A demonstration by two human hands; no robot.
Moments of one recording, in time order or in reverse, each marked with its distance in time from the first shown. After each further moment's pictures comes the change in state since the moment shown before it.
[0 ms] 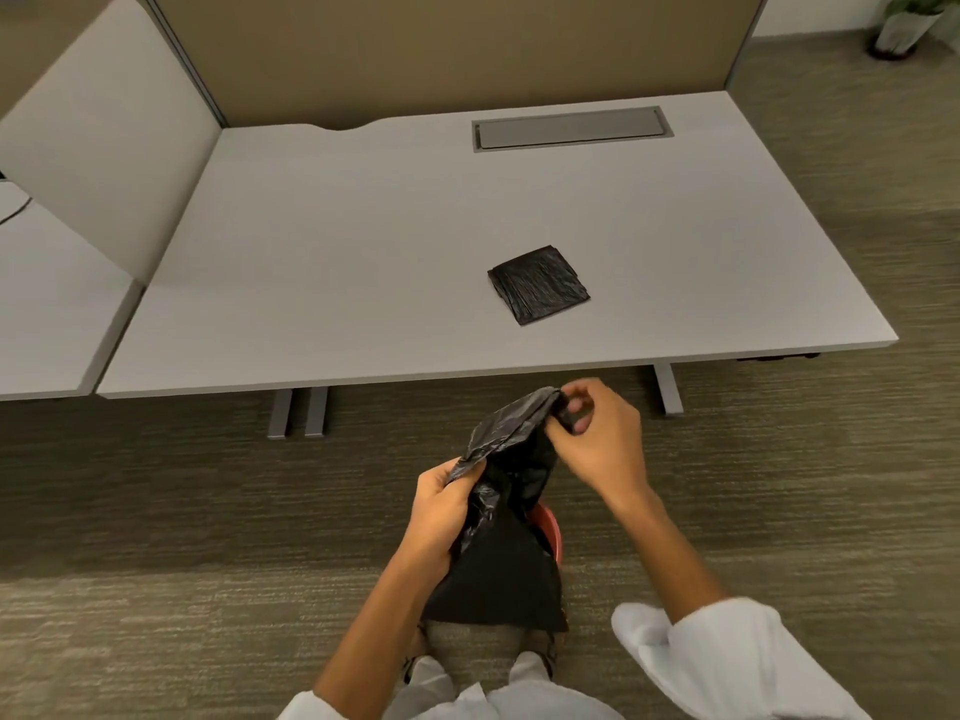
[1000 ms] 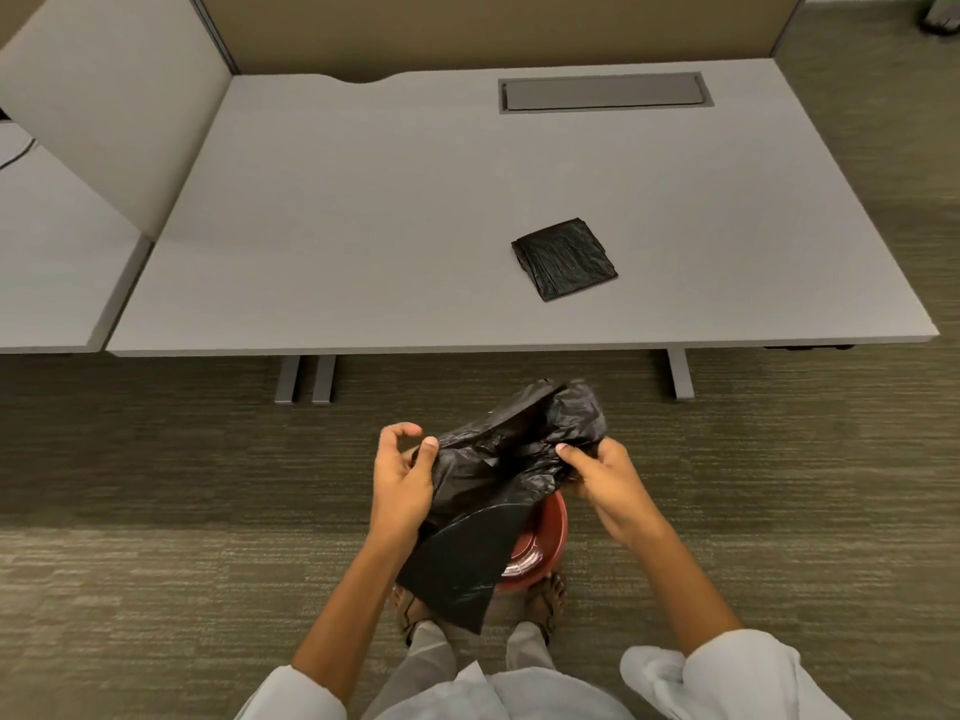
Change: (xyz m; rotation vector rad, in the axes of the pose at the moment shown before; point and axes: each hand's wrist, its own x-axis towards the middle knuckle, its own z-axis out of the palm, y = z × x) left_hand 0.018 -0.018 -0.063 0.082 0.305 0.216; right_hand -0.036 0.025 0.042 0.820 -0.296 0.517
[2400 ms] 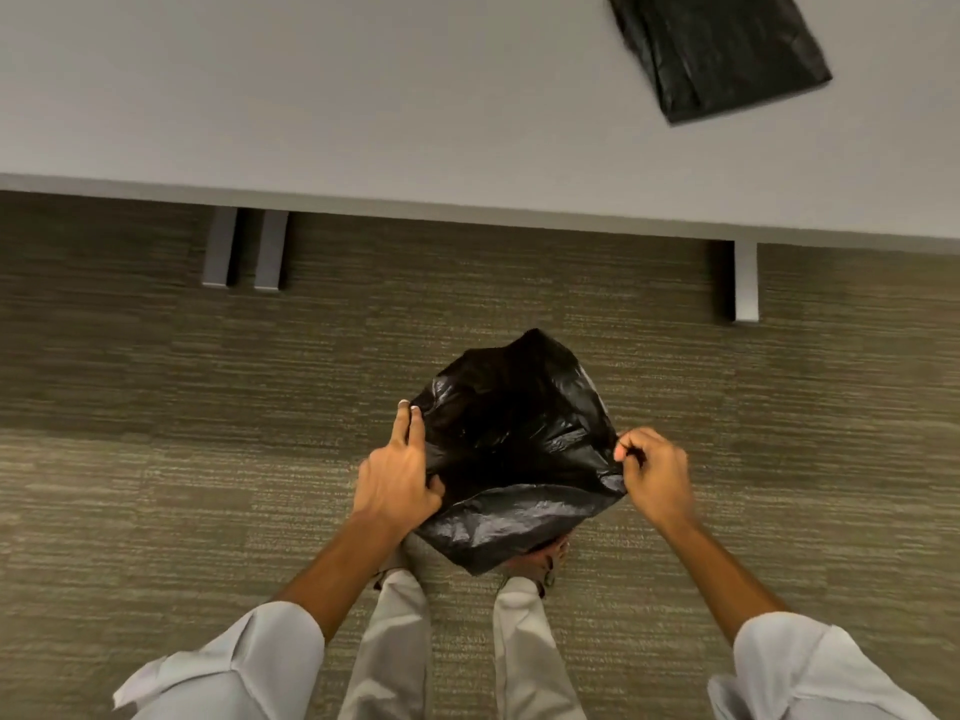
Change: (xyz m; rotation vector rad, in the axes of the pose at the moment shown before) left_hand 0.167 -0.256 -0.006 1.491 -0.345 0.074; right_hand 0.206 0.228 -0.100 -1.110 0.164 -0.344
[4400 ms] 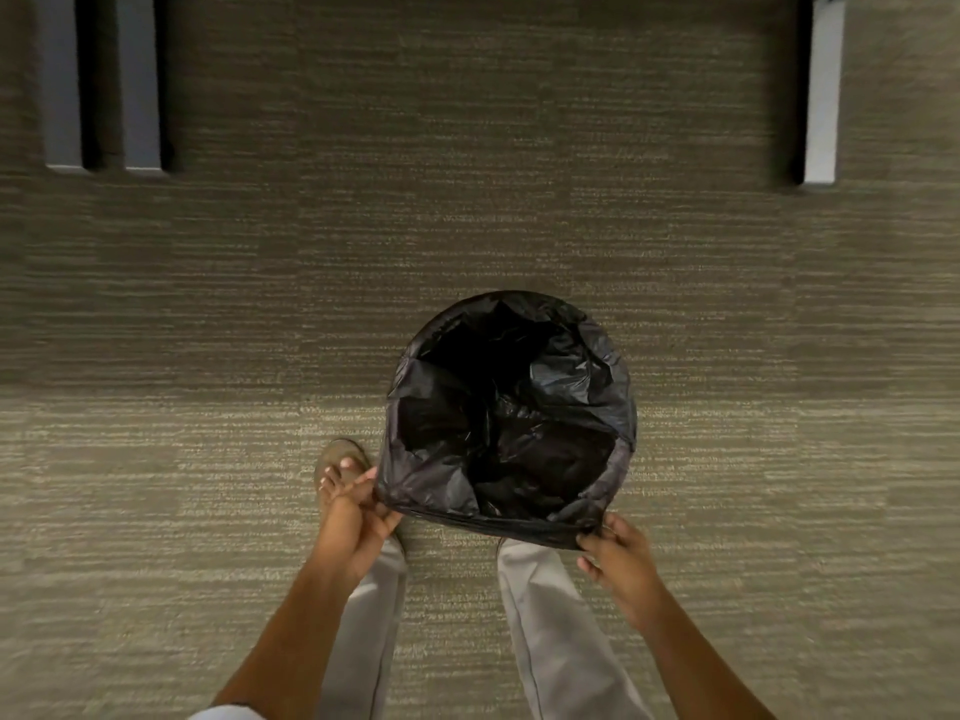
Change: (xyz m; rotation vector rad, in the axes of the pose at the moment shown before) left_hand 0.041 -0.057 0.276 -2.098 -0.236 -0.853; right_hand -0.123 0.145 0.218 0.822 -0.217 1.168
